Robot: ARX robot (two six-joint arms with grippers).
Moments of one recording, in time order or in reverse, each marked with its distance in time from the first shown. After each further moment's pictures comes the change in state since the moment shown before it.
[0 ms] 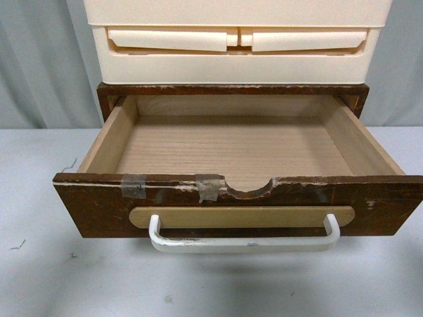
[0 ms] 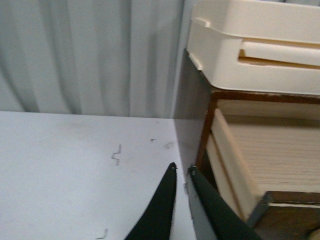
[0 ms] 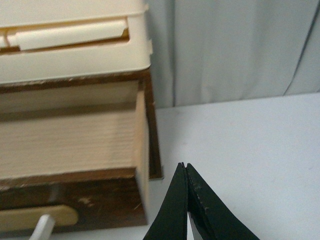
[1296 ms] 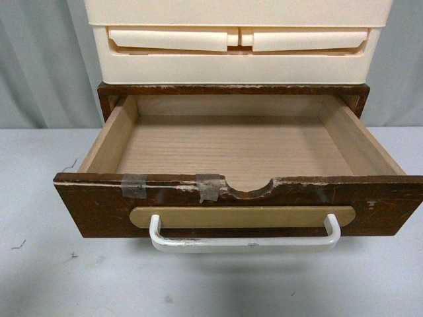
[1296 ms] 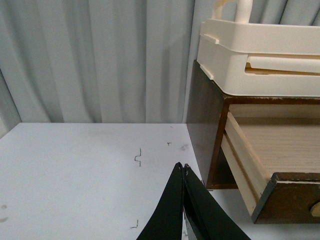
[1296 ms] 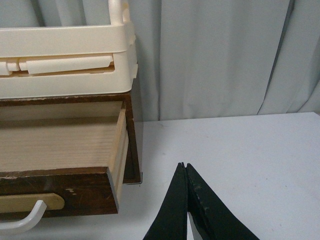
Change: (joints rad) left arm 0.228 -0.805 0.002 -0.786 0.229 0.055; right arm -0.273 -1.048 0.005 -1.010 -0.272 -0.056
